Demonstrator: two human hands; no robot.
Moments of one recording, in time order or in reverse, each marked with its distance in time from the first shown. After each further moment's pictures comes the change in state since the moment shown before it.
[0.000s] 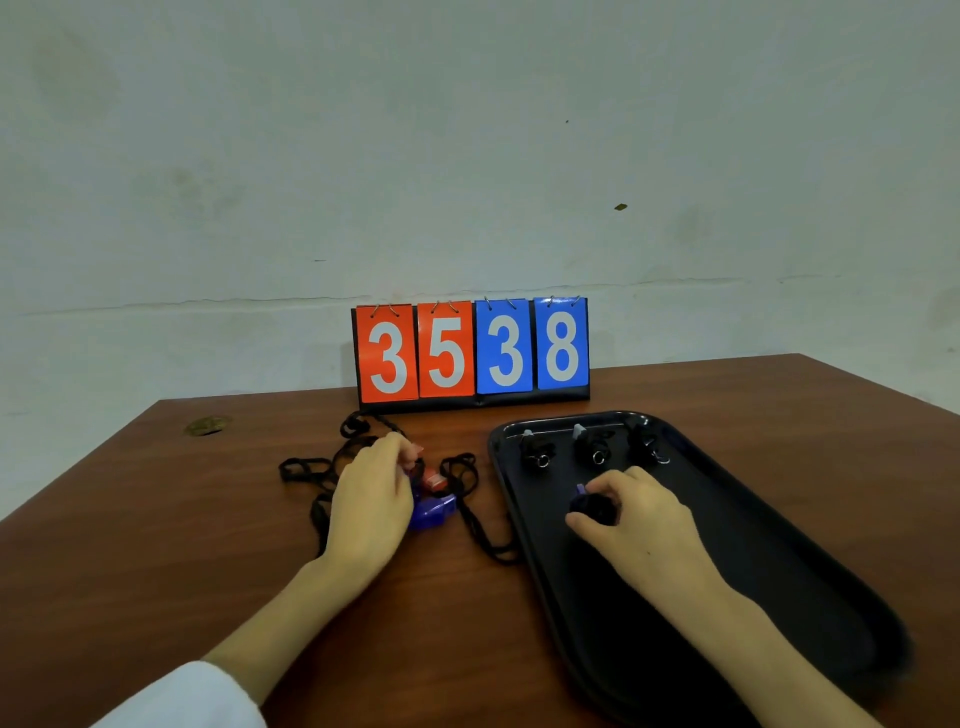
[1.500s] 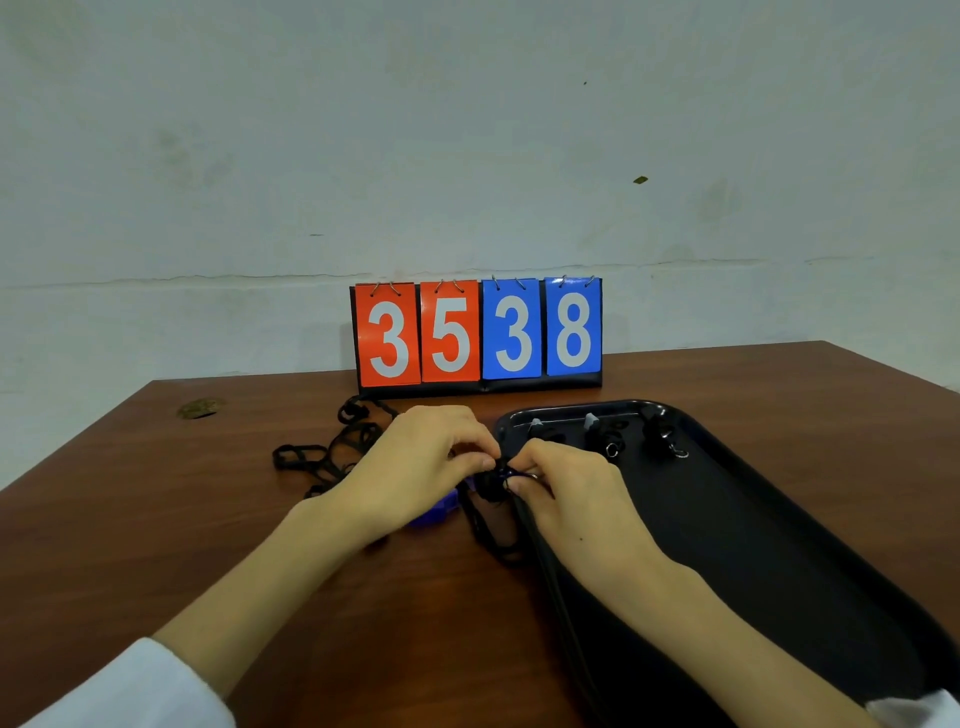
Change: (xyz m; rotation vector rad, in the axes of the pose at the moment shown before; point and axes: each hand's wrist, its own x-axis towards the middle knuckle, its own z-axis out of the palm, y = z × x) left_hand 0.024 0.047 -0.024 0.028 -0.350 0.436; right_hand 0.015 -0.052 0.019 0.055 -0.039 -0.355
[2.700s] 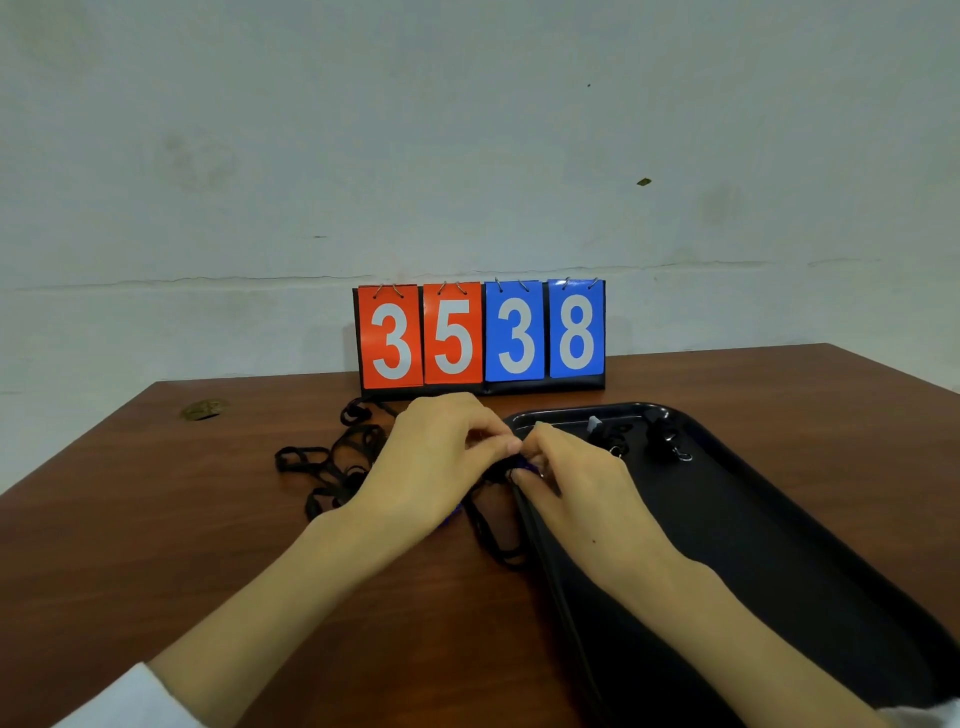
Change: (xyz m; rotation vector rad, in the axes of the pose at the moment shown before) left_hand -0.003 0.035 -0.009 -0.122 0.140 -0.161; right_hand 0.002 -0.001 -0.010 0.013 0.032 -0.110
